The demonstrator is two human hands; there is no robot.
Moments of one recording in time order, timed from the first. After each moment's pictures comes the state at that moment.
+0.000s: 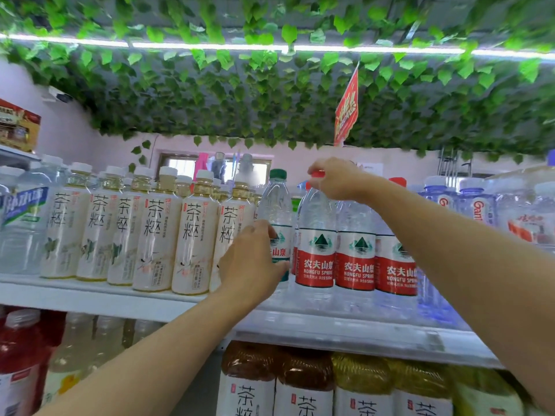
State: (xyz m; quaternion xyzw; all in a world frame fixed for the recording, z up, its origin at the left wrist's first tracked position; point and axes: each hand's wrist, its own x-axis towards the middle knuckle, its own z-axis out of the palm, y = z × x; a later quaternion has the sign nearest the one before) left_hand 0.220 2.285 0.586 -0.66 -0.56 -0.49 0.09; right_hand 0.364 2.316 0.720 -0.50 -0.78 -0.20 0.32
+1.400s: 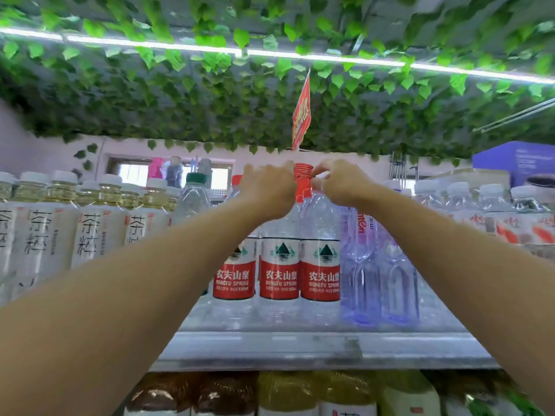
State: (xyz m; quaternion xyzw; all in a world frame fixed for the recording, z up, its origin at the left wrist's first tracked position) left_hand 0.349 2.326 0.704 -0.71 -0.51 -0.35 0.33; right_hand 0.490 2.334 0.722 -0.53 -0.72 -0.16 0.43
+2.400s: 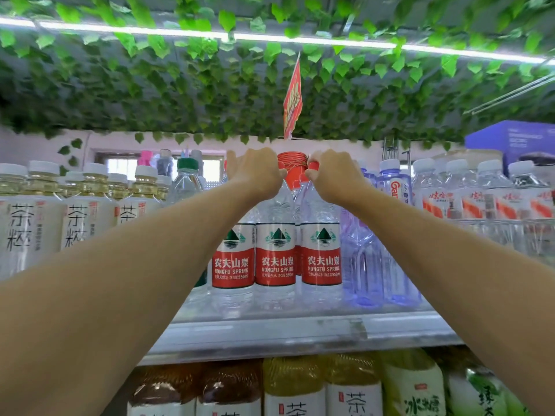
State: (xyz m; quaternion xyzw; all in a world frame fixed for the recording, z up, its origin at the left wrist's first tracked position) left_hand 0.341 2.353 0.709 -0.69 -0.54 -0.39 0.28; right_hand 0.480 2.356 0.704 -0.55 -0.65 -0.27 0.44
